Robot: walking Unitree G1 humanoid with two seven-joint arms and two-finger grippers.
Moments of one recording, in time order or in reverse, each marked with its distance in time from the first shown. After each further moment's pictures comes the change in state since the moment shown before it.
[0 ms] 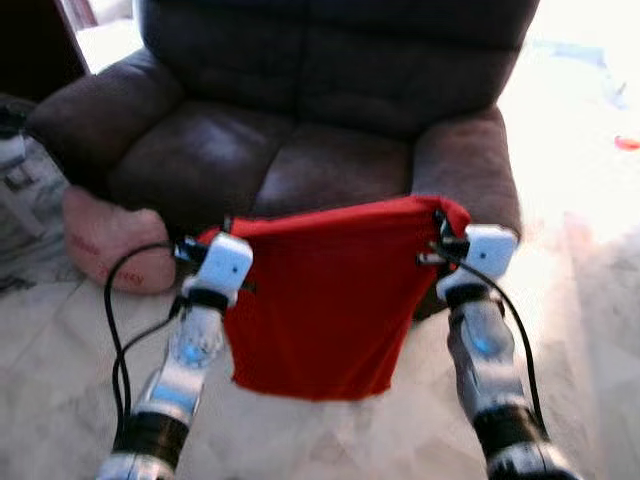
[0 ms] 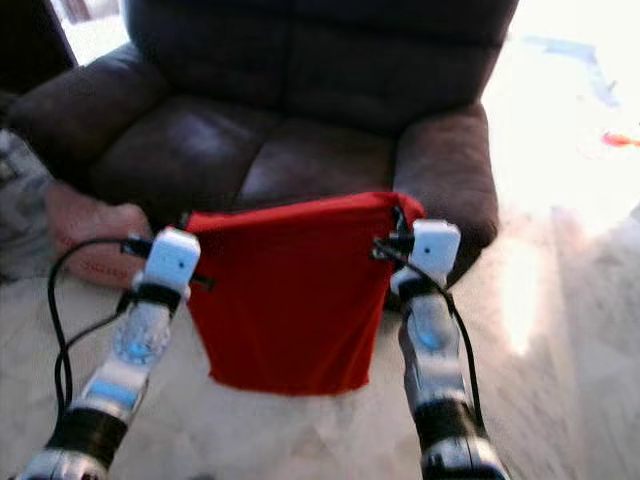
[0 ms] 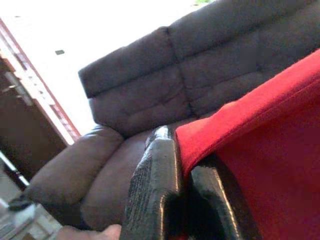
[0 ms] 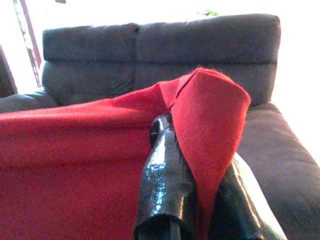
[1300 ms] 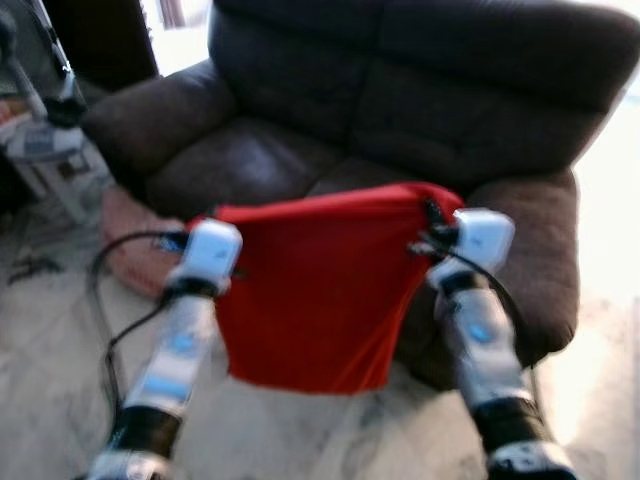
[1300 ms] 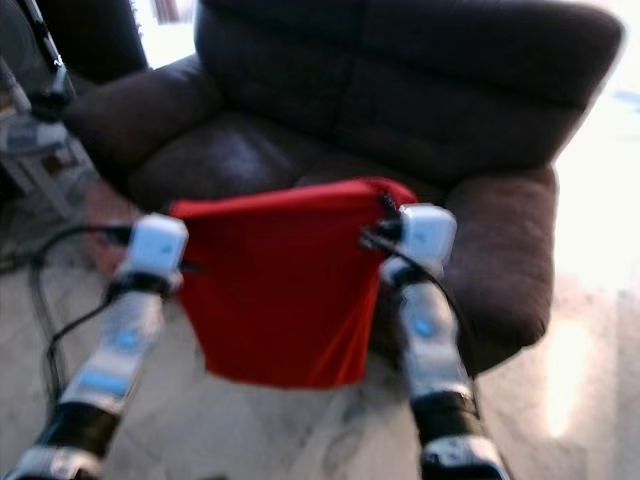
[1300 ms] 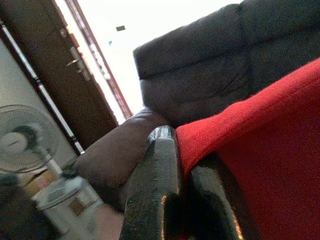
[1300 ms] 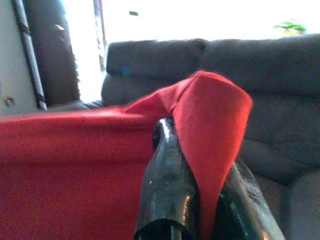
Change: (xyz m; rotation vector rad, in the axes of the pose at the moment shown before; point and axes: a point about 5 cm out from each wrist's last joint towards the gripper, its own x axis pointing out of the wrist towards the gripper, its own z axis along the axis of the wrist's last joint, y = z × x) left arm 0.002 0.023 -0.003 -0.009 0.051 0.081; right arm 0.008 0.023 0.016 0.018 -0.011 0.099
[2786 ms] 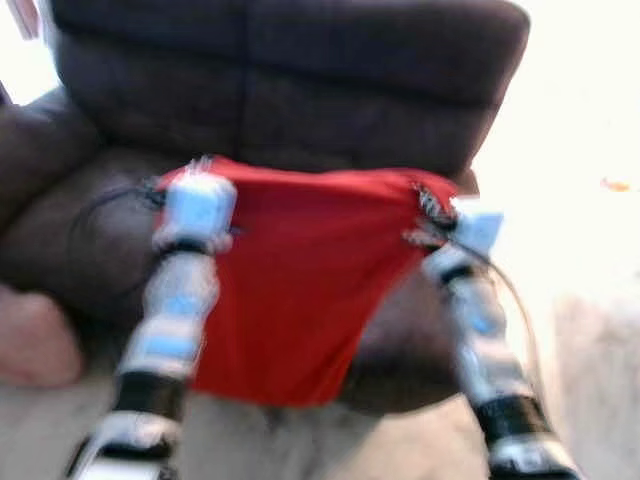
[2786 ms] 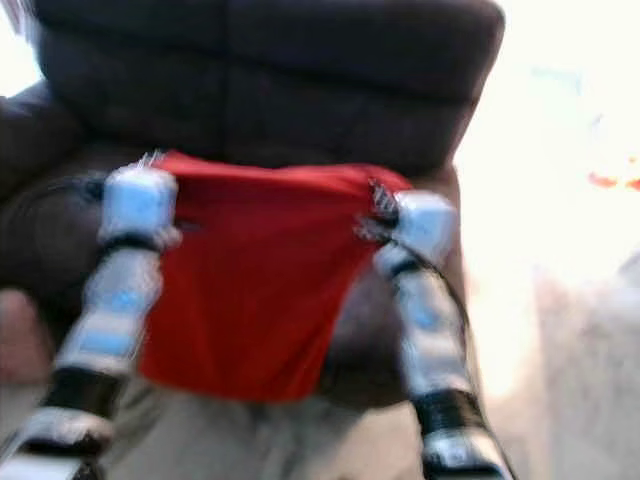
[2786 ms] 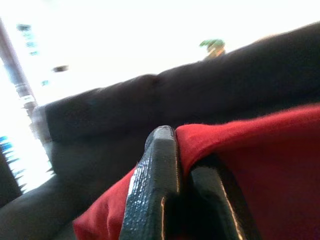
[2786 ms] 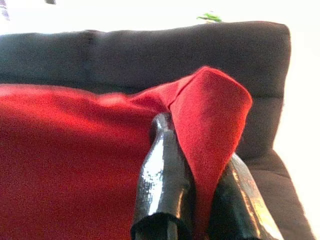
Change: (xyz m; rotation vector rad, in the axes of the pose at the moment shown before) left arm 0.037 -0.004 0.053 -0.106 -0.171 -0.011; right arm -0.001 -0.014 0.005 0.027 0.007 -0.038
